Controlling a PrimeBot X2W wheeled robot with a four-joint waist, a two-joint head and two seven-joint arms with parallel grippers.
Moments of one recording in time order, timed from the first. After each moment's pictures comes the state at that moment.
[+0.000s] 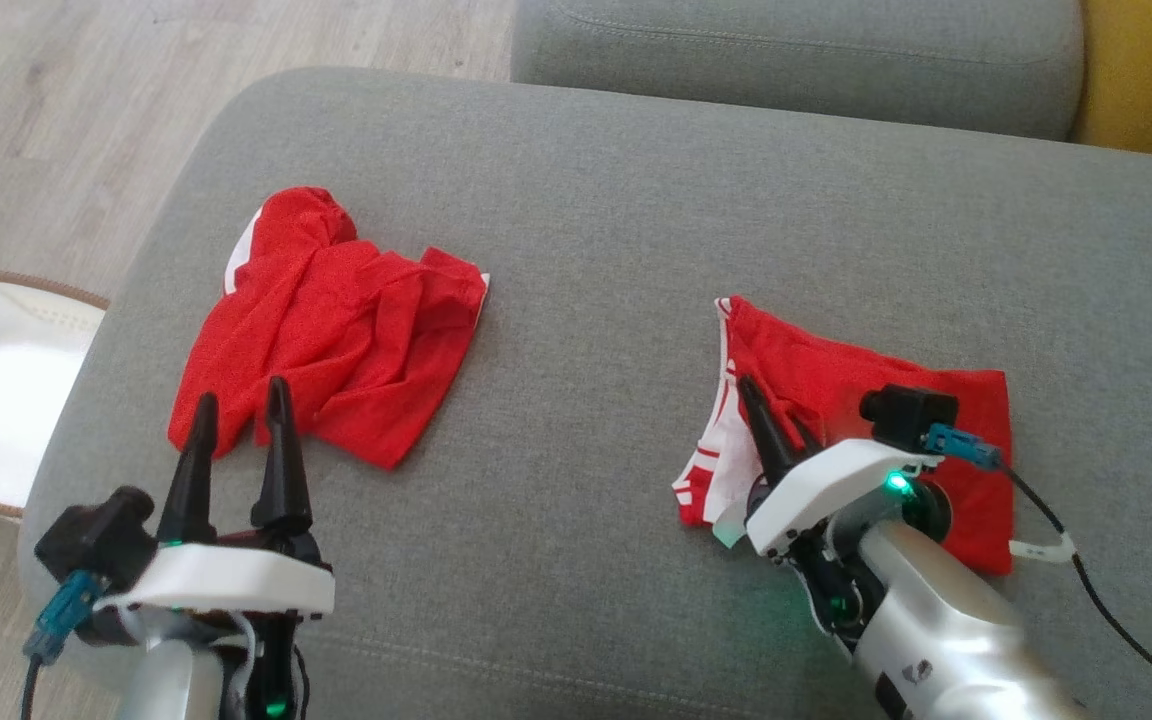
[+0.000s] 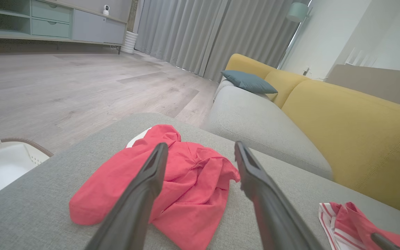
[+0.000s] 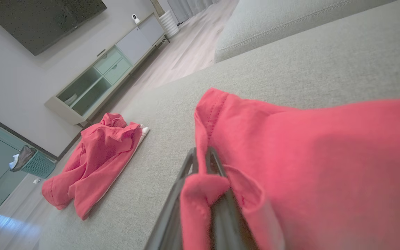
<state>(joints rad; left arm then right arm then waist) -0.05 0.04 -0.06 0.16 -0.39 -0.05 -0.26 -0.51 -0.06 0.62 0.90 0.86 0.13 -0.23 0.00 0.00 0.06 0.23</state>
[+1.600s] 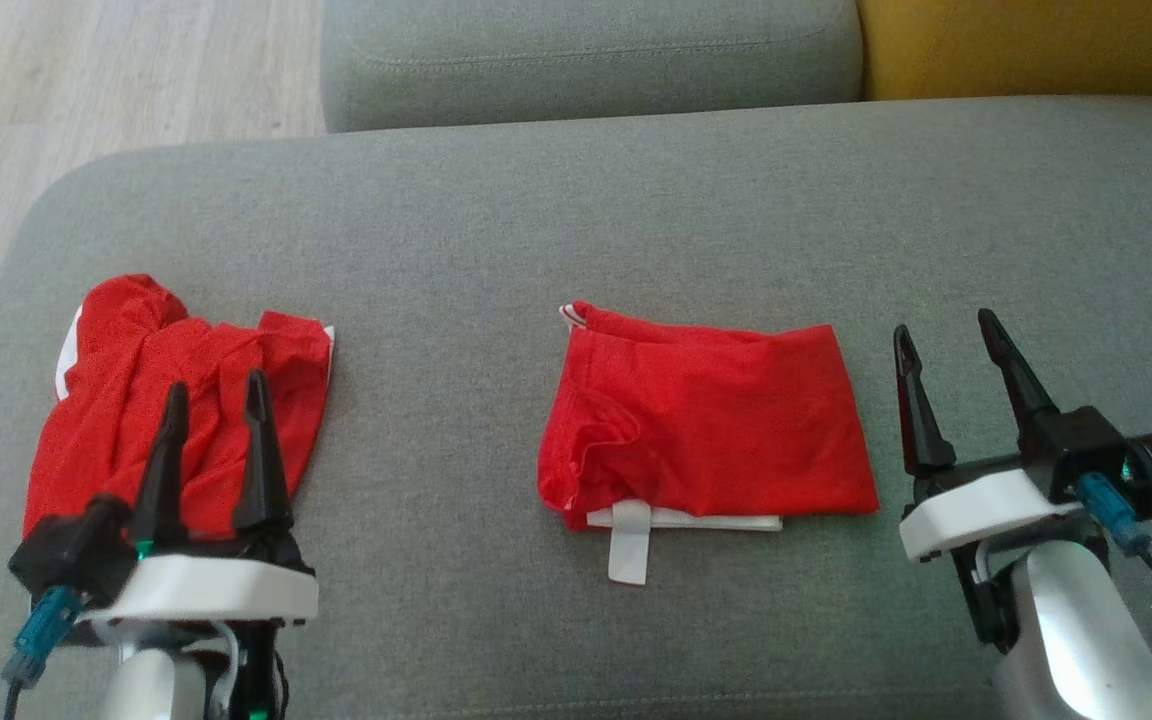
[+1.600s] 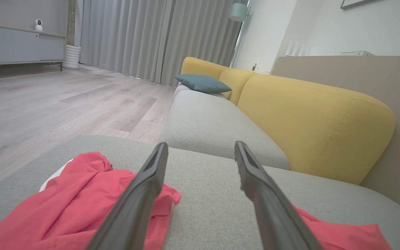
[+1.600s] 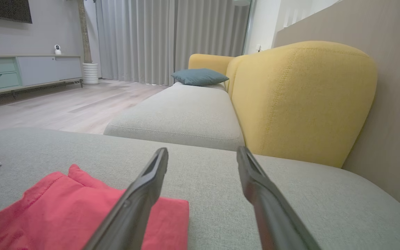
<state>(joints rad) -0.01 0.04 -0.03 0.06 -0.30 -0.04 -0.26 -0.21 -0.06 0.00 0.37 -0.08 0.13 -0.25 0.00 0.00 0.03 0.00</state>
